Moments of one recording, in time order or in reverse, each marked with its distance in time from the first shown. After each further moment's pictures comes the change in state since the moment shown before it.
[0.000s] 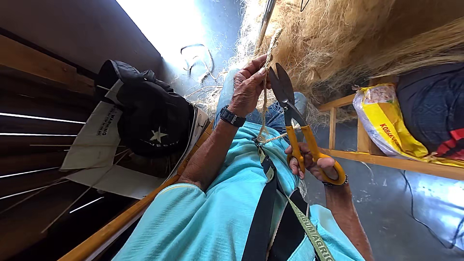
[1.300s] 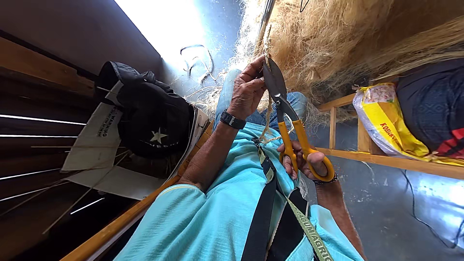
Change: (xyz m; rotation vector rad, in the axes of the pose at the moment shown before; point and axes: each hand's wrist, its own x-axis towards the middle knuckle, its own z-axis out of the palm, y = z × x) left_hand -0.004 -0.005 -0.005 -0.137 -0.069 -0.011; right_hand 0.020 0.007 0.016 0.097 0.042 -0.009
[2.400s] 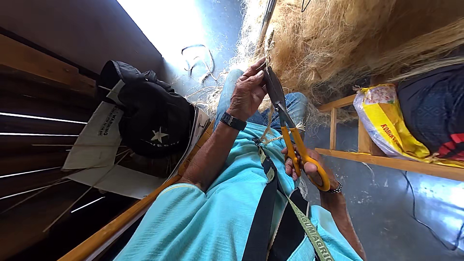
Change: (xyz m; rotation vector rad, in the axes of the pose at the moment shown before) left_hand -0.003 0.002 0.004 -0.129 0.069 -0.072; right_hand -0.017 -0.004 0.014 -0.324 0.190 0.024
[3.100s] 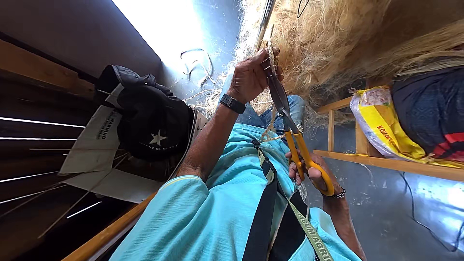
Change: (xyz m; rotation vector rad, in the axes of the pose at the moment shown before) left_hand 0.046 0.018 0.010 0.106 -0.186 -0.177; right_hand -0.016 0.001 -0.007 -0.008 0.040 -0.003
